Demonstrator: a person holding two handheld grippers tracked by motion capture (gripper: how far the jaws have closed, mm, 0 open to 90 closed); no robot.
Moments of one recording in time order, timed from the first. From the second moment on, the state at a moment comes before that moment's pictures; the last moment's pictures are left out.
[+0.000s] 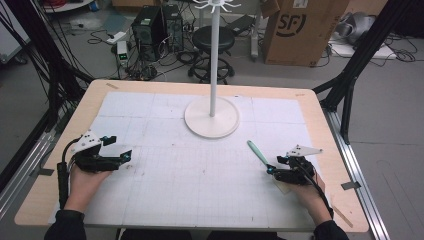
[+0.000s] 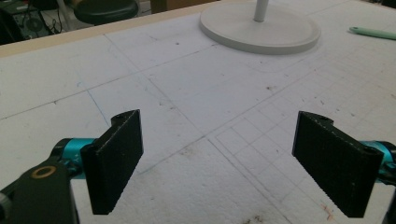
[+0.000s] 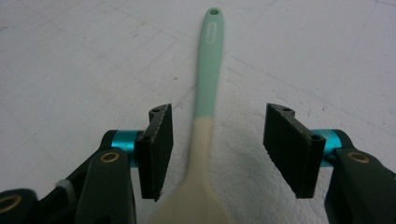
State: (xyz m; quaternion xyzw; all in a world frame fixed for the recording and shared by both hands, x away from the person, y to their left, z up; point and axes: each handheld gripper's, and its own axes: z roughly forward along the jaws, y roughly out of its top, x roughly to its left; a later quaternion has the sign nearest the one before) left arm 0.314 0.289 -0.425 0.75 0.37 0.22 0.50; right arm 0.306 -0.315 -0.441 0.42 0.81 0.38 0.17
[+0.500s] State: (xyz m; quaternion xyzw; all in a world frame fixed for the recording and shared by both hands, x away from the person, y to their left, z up) left arm 0.314 0.286 -0.428 0.76 0.37 0.23 0.48; right arm 0.308 -0.306 -0.446 0.42 0.81 0.36 0.18
